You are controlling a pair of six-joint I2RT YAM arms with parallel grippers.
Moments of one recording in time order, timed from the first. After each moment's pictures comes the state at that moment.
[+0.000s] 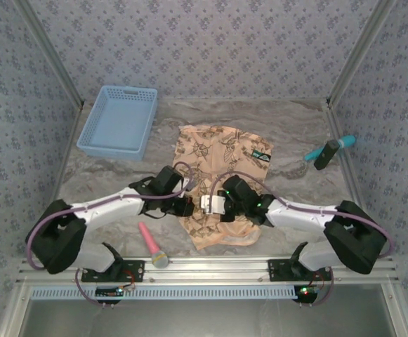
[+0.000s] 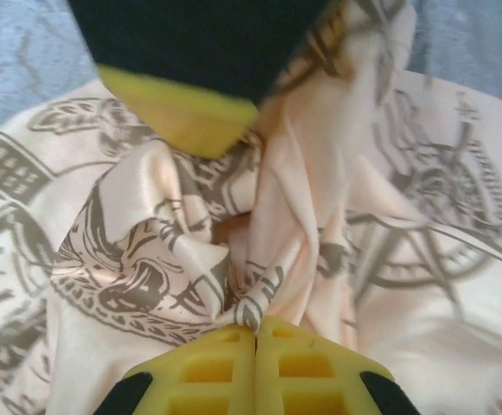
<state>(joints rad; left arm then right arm) -0.76 1.35 0.71 -0.36 0.38 -0.47 0.86 1.33 0.58 0.00 -0.17 -0.73</state>
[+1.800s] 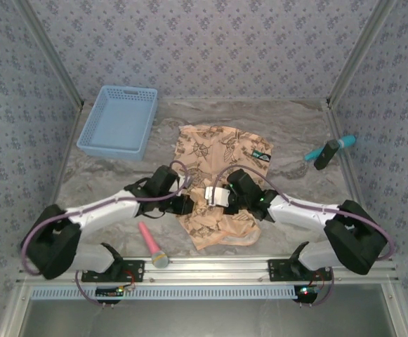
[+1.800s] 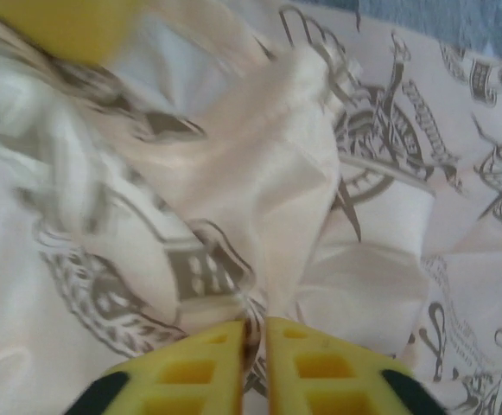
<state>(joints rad) -0.76 1.28 0.64 -0.28 0.39 -0.51 0.79 1.36 0.62 -0.03 -0.10 -0.74</state>
